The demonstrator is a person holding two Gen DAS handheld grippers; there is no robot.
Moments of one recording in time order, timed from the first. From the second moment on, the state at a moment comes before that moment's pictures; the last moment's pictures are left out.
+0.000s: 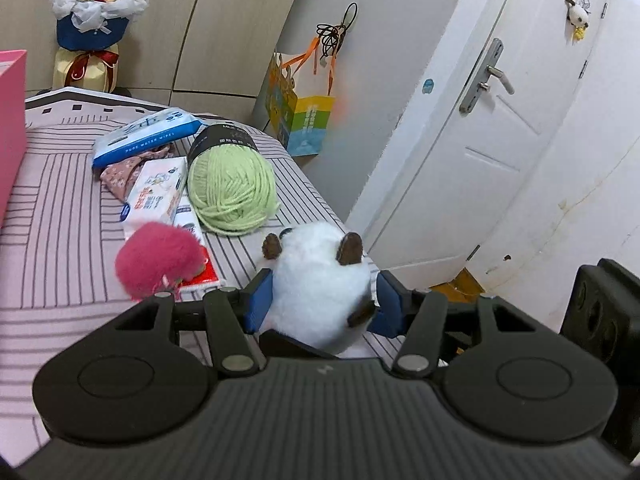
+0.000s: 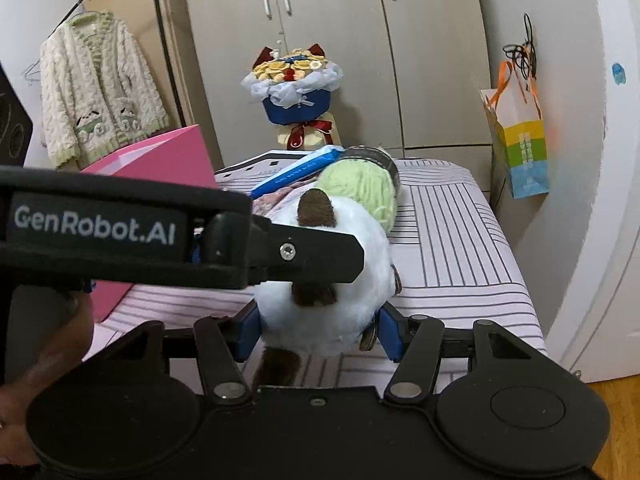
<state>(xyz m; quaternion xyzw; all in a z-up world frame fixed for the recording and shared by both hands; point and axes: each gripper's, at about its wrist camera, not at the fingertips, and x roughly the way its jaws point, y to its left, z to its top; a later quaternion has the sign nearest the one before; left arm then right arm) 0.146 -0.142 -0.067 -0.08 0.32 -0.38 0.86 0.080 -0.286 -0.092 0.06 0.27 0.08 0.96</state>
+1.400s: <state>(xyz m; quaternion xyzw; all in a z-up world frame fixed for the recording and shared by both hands) 0.075 0.034 0.053 -0.08 0.30 -0.27 0.91 0.072 -0.133 0.036 -0.03 0.29 0.29 0.91</state>
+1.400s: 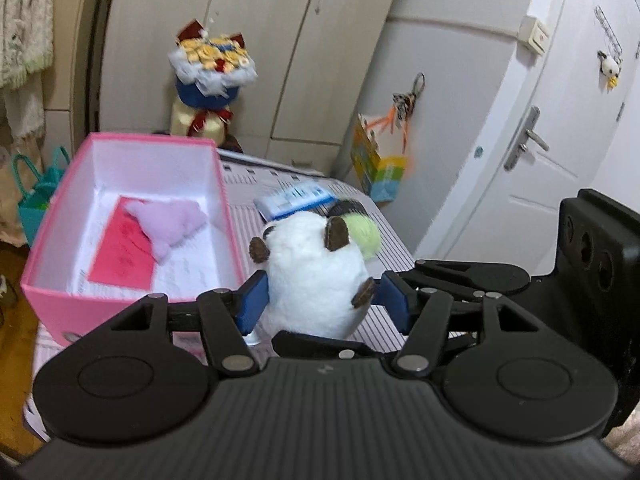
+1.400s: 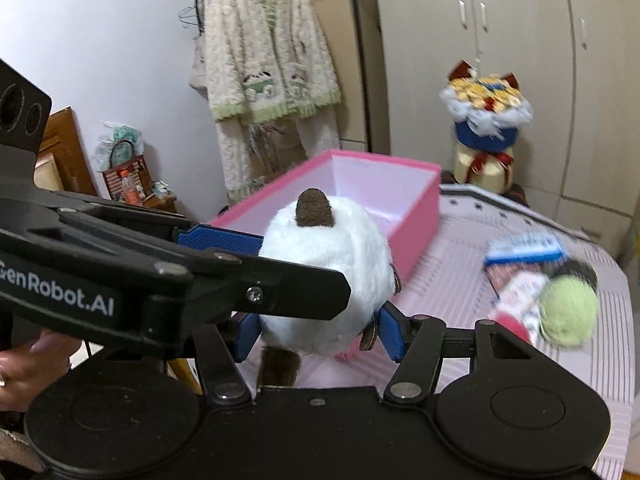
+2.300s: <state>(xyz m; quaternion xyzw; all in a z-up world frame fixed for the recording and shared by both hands) 0.245 0.109 -0.034 -0.17 0.39 -0.19 0.89 0.219 -0.053 -0.015 -0.13 0.30 0.33 0.88</state>
